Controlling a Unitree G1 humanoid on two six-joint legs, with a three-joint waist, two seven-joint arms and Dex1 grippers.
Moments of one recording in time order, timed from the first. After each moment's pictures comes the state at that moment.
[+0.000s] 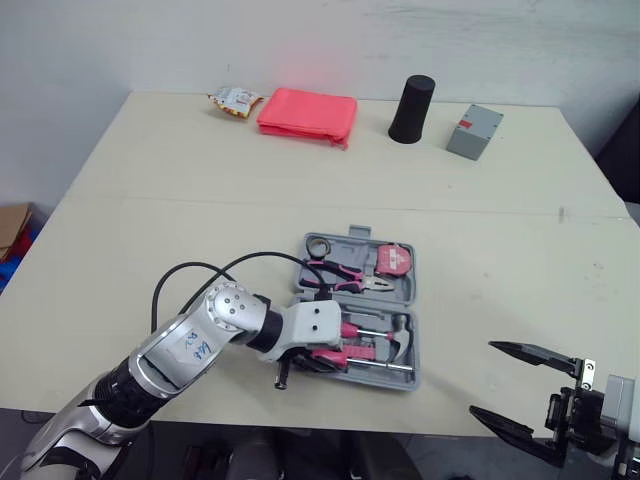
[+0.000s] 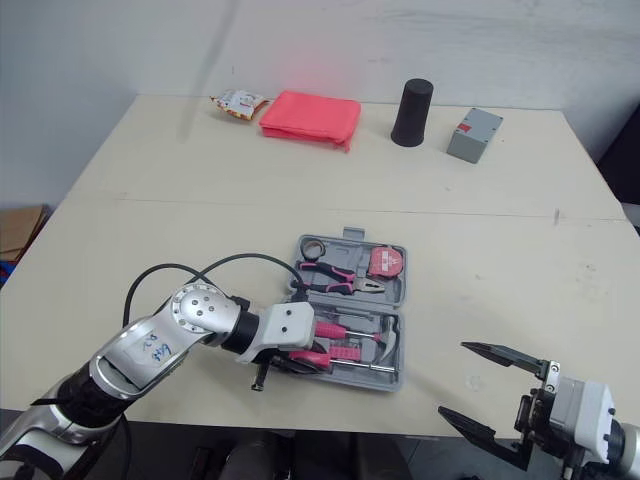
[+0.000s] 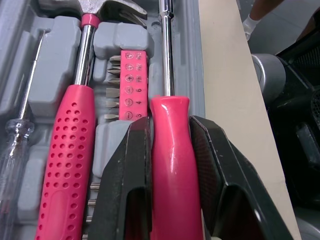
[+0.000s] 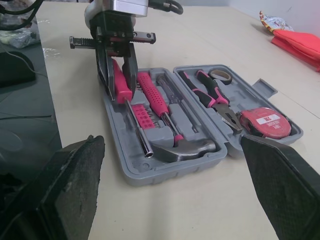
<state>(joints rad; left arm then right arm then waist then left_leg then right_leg) -0.53 0.69 -0.53 -0.54 -0.19 0.82 -1.01 0.60 -0.64 -0.51 -0.48 0.64 -0.17 1.25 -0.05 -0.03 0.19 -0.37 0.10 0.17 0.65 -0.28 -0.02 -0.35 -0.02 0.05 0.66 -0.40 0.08</state>
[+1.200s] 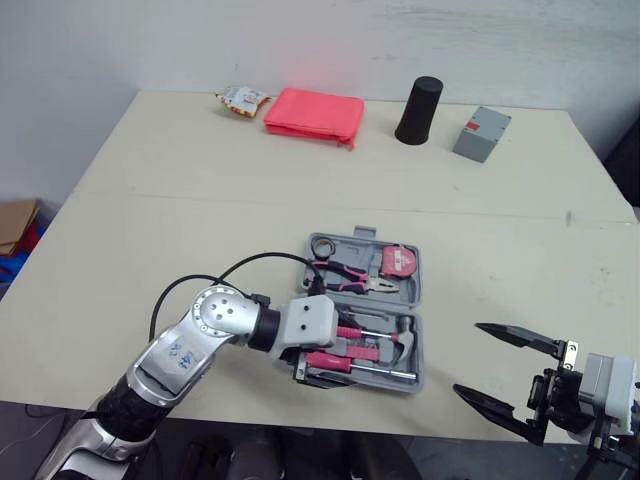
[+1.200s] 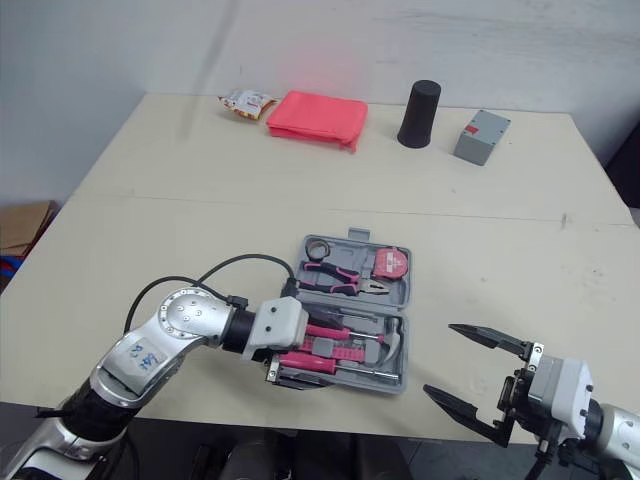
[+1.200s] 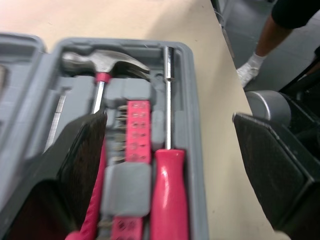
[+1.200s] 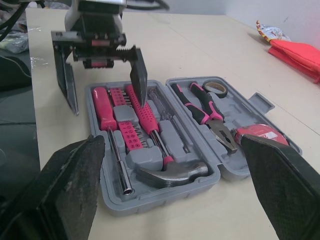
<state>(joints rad) -0.40 0.62 -0.39 -0.49 -0.26 0.52 -1.02 0.53 -0.65 -0.45 -0.52 0.61 -0.11 1.15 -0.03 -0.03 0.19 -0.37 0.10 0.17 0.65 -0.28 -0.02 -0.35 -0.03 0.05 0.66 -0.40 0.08</state>
